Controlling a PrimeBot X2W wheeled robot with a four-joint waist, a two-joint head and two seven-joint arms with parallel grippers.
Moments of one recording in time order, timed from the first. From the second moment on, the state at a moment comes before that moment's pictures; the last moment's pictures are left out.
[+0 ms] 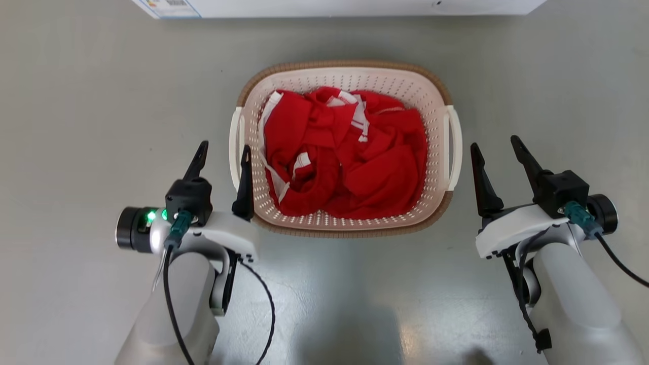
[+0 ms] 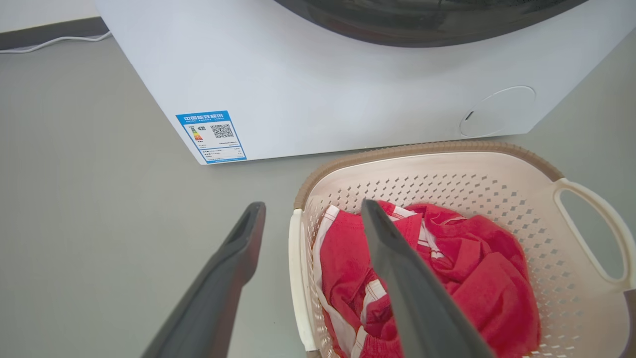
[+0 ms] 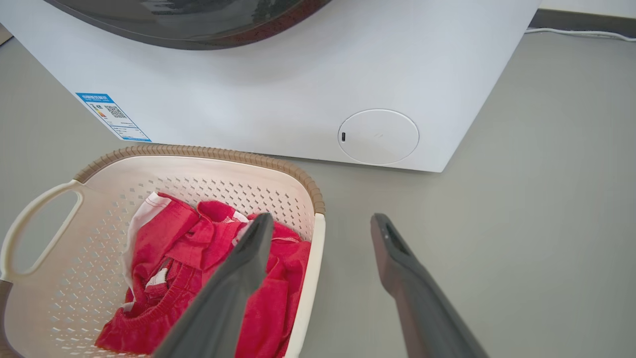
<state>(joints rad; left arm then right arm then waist) -0.54 0.03 -0.34 0.50 -0.22 0.07 -0.25 -0.56 -0.05 0.08 0.59 0.09 0.13 -0.25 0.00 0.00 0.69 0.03</state>
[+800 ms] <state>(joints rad) -0.66 0.03 -0.38 0.61 -0.26 0.11 -0.26 -0.68 -0.06 0.11 0.68 0.13 0.13 -0.25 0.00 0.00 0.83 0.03</state>
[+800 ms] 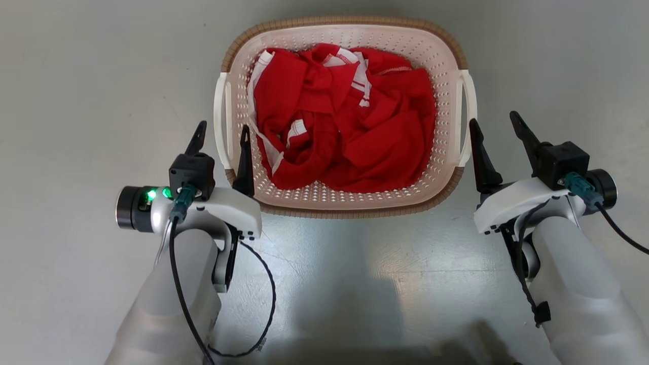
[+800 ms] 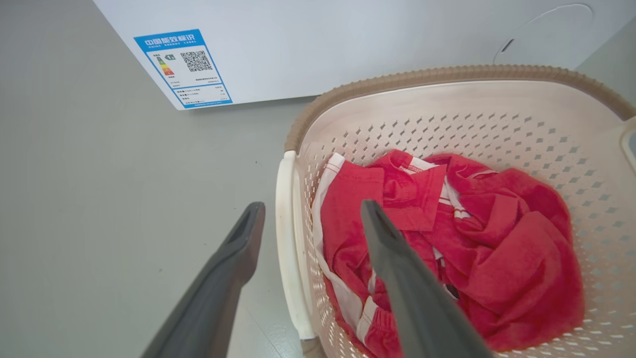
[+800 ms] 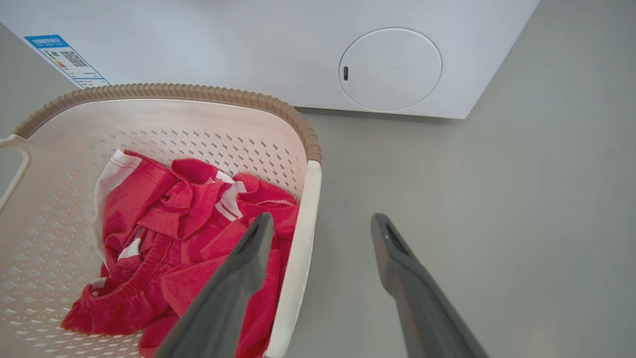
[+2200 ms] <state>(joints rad) -0.72 0.03 -0.42 0.67 -0.38 0.13 -0.26 -0.69 -0.06 0.16 0.69 0.15 0.13 -0.25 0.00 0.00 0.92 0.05</state>
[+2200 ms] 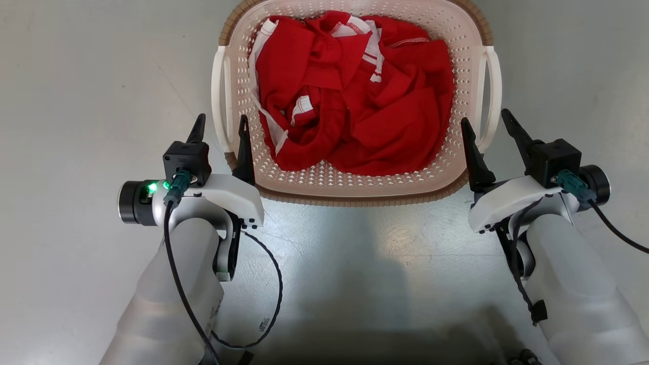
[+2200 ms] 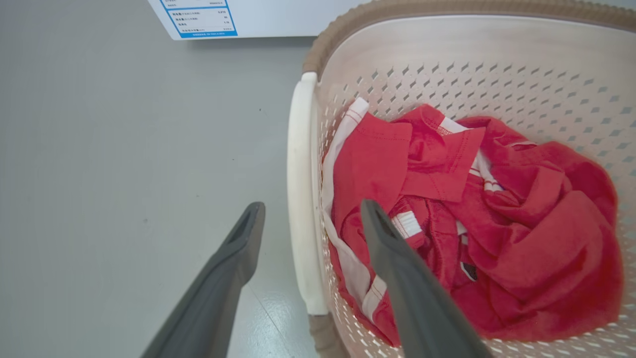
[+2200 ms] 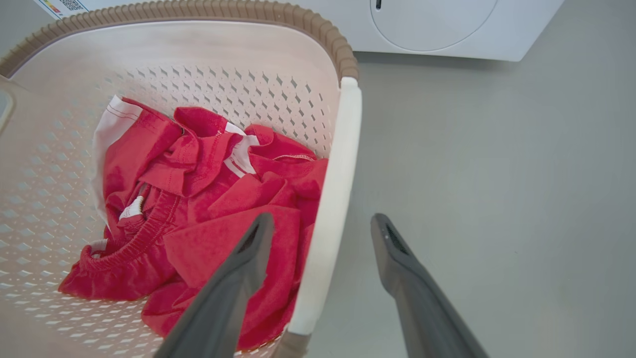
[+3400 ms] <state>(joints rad) -0.76 0.03 -0.46 0.70 -0.40 0.13 -0.26 -0.72 -0.07 0.21 0.71 0.19 0.13 -0.25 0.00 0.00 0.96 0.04</state>
